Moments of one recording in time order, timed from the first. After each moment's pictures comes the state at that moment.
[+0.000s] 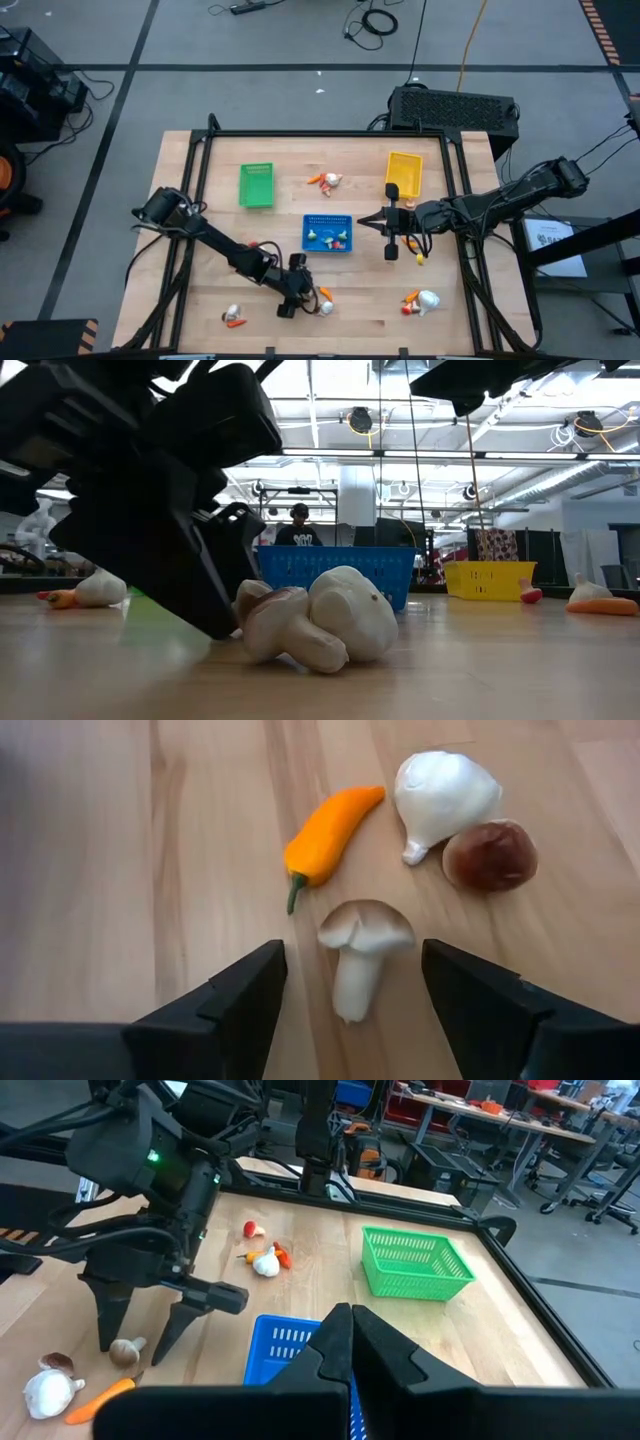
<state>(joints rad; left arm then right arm) -0.47 1.93 0.95 0.12 -0.08 -0.28 0.28 1.09 0.66 0.15 0.36 -0.06</state>
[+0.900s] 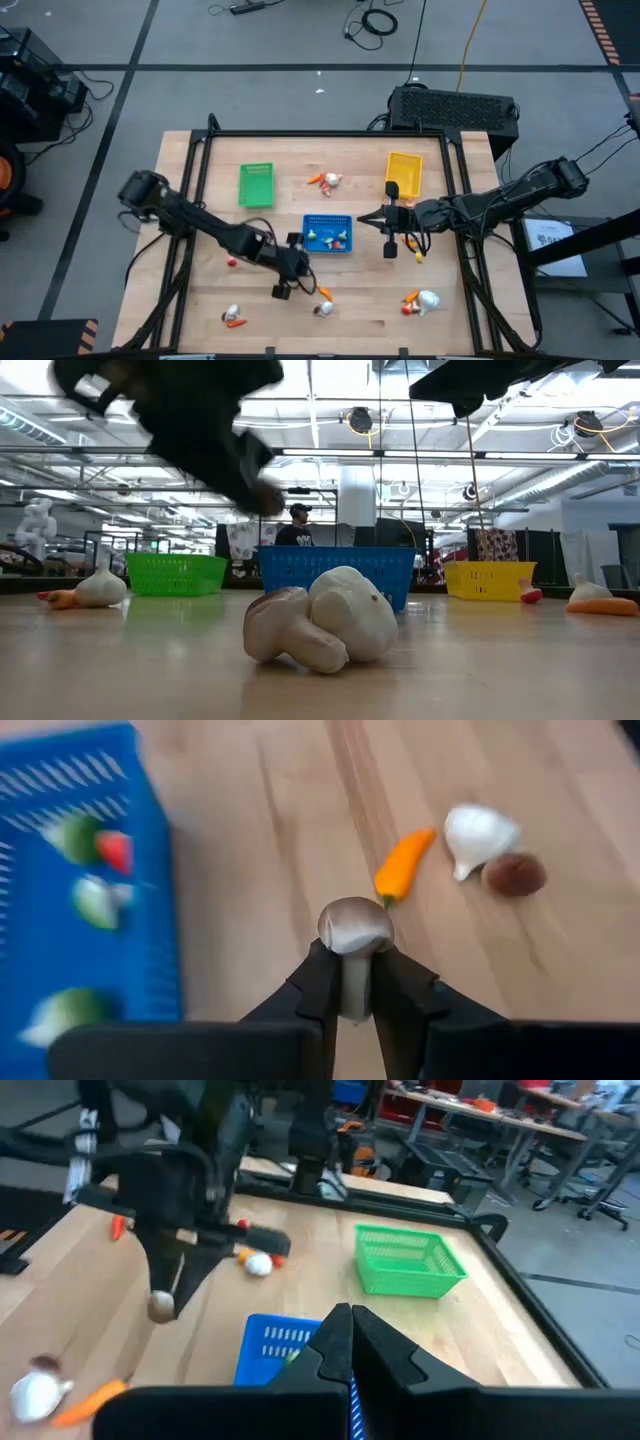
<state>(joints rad) -0.36 1.67 0.97 -0.14 -0.08 -0.09 0.27 1.09 0.66 0.14 0.37 -0.06</state>
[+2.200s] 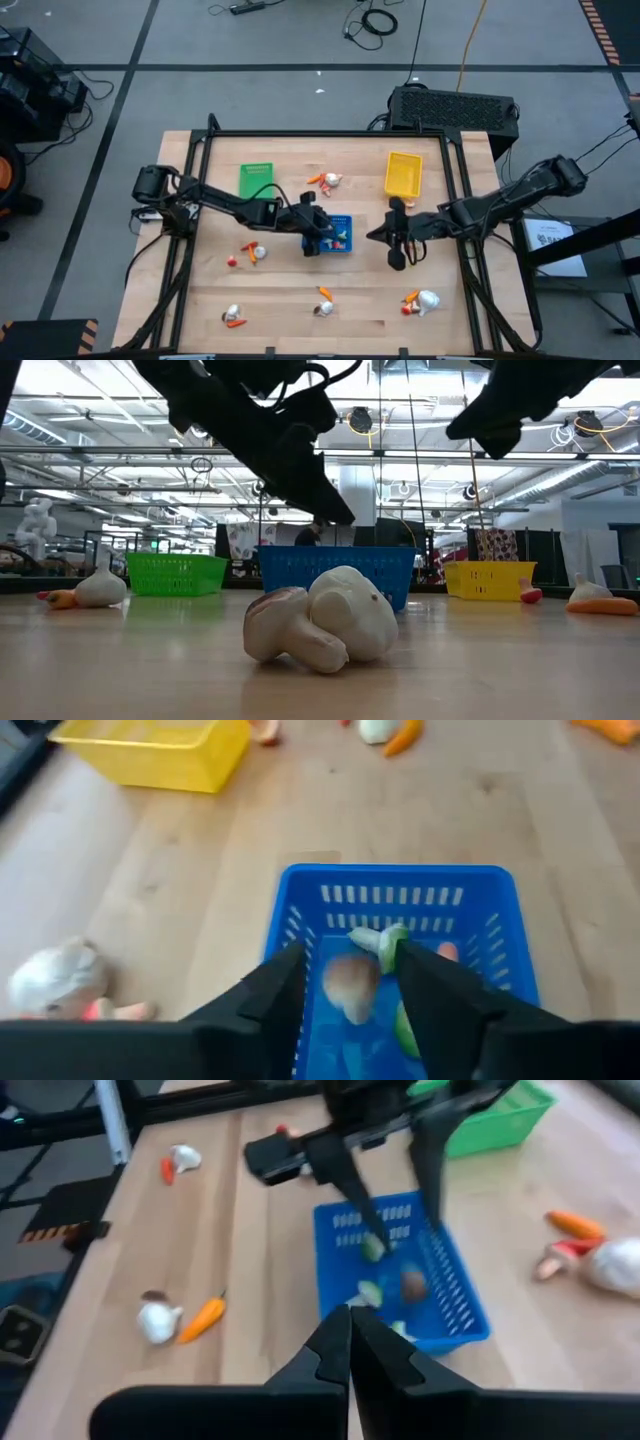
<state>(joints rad) -0.10 1.74 0.98 0.13 -0.21 0.01 0.33 1.09 0.66 -0.12 0.29 0.39</state>
